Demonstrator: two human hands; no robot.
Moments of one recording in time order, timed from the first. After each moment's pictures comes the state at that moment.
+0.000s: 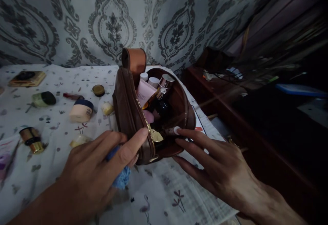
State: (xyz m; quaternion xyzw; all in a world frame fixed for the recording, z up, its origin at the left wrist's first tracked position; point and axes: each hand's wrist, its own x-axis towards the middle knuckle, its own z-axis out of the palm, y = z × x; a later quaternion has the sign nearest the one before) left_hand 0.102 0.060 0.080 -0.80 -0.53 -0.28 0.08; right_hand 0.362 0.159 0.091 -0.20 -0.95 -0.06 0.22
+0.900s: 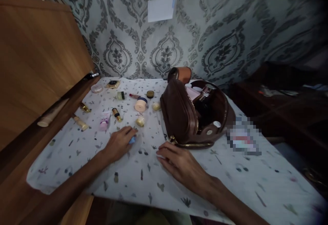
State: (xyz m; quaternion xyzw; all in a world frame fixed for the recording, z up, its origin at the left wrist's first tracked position) left_hand 0.023 -0.049 0.017 -0.68 -0.72 -0.12 0.01; right_hand 0.261 0.068 0.044 -0.08 -0.95 0.22 0.18
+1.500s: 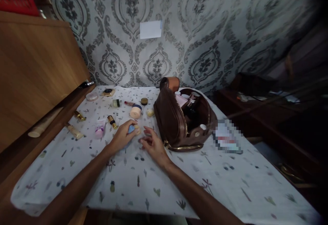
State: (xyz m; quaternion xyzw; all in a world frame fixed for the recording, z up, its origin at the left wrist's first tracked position) left_hand 0.016 0.008 0.018 -0.59 -0.68 -0.42 -0.13; right_hand 0.174 0.079 -0.028 -0.26 -0.68 0.62 0.30
